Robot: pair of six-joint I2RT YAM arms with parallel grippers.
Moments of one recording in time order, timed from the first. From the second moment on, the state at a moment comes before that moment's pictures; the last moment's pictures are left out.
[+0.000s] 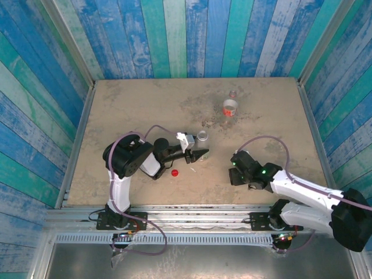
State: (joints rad) left arm -0.62 2.00 0.52 1.52 0.64 -0.02; right arm 0.78 1.06 0.47 -0.55 0.20 0.56
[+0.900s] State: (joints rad) left arm -0.62 2.00 0.52 1.51 0.64 -0.01; right arm 0.81 1.15 0.45 -0.51 0.18 0.62
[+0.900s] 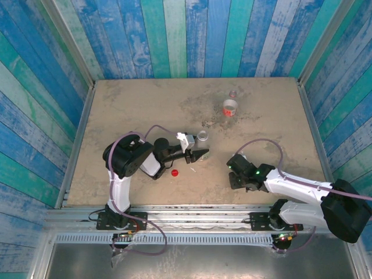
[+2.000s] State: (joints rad) left arm -0.62 2.00 0.53 1.50 0.65 0.01; right arm 0.81 1.39 1.36 -0.91 0.05 0.29
